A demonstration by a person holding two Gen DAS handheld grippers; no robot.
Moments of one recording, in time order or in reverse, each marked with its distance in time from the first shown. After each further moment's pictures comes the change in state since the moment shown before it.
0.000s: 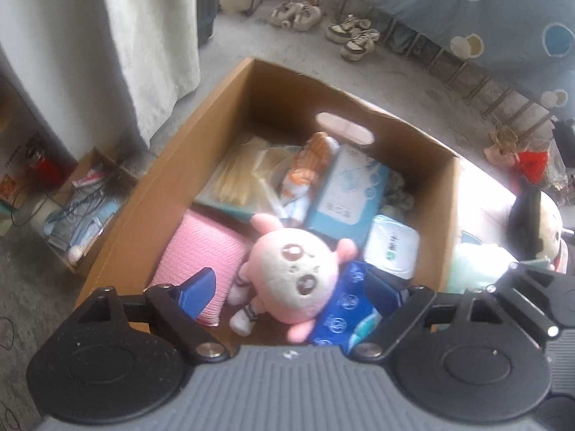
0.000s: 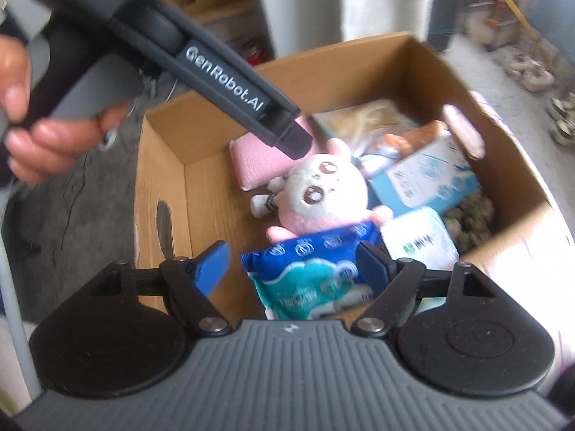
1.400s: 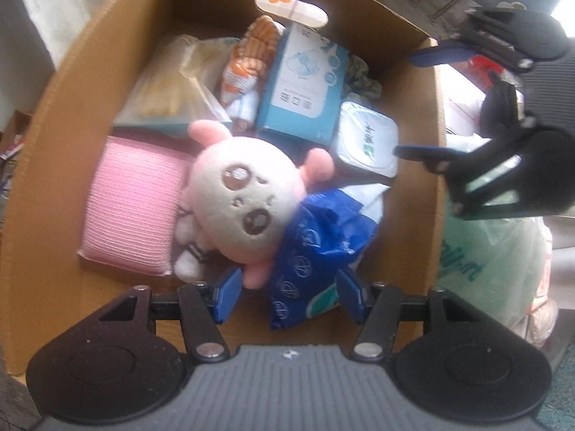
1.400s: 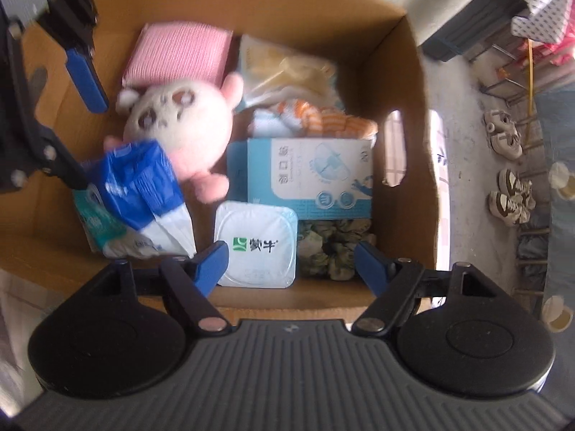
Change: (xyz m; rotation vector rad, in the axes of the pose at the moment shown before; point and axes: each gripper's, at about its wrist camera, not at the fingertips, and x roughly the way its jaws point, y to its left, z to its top) left arm 0.059 -0.005 -0.021 0.169 0.311 -0.203; right arm 0.061 -0.060 0.039 -0.470 0.283 -0.266
